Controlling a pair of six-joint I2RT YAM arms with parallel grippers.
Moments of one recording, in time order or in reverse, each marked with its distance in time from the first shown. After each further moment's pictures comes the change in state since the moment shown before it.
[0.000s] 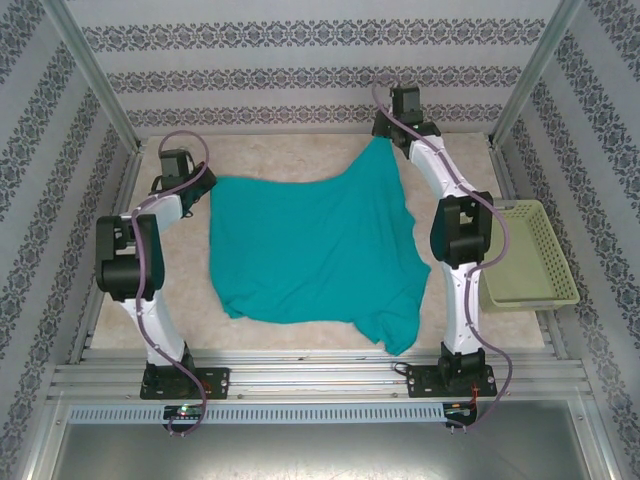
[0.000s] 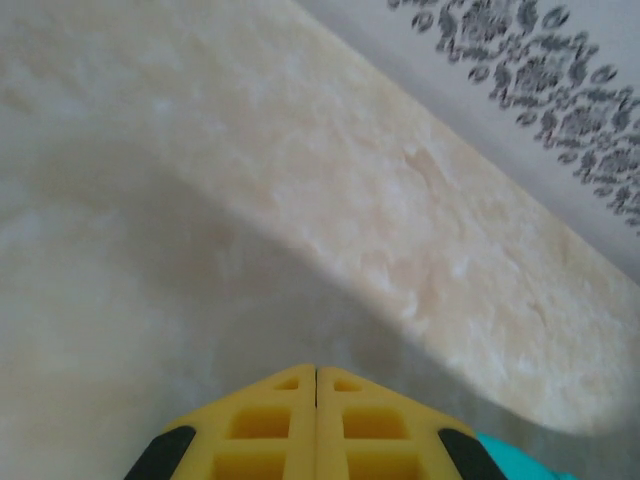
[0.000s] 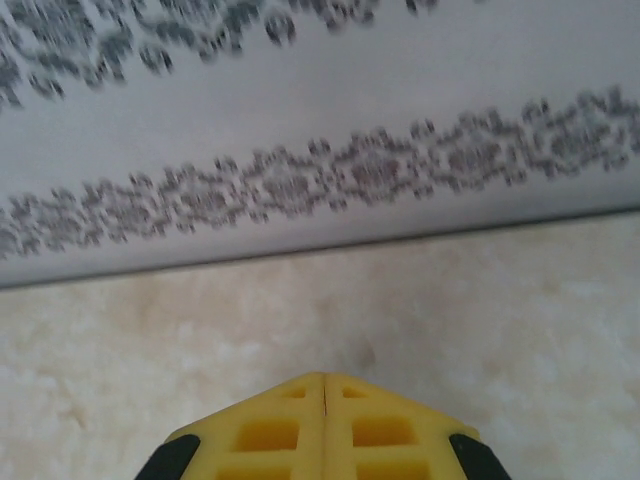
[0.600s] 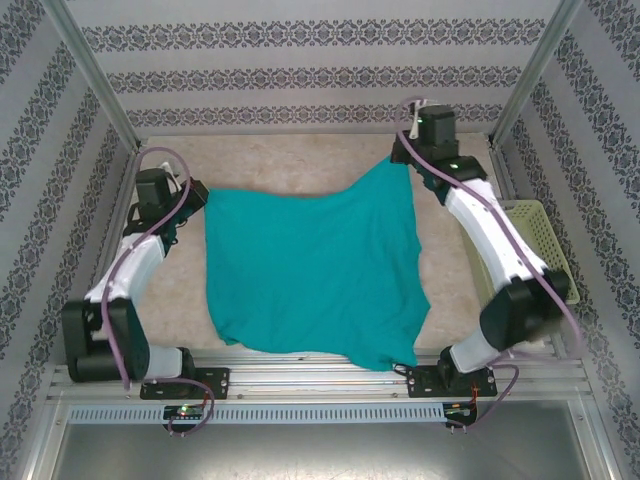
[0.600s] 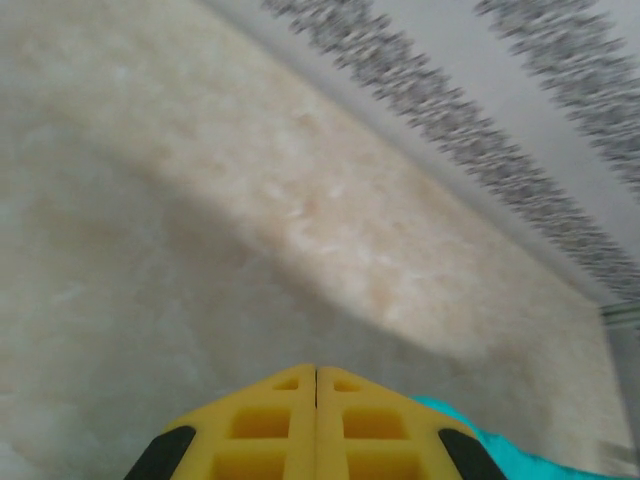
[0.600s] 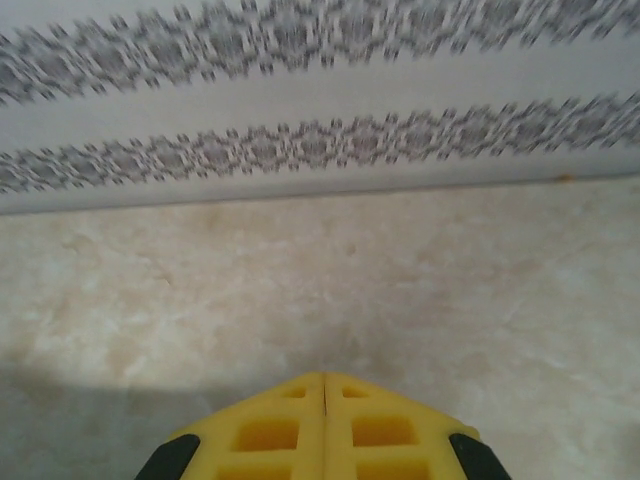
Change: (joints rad) left arm -0.001 -0.522 -0.341 -0.119 0.091 -0.024; right arm 0.074 -0.748 -0.730 0.023 0.071 -0.060
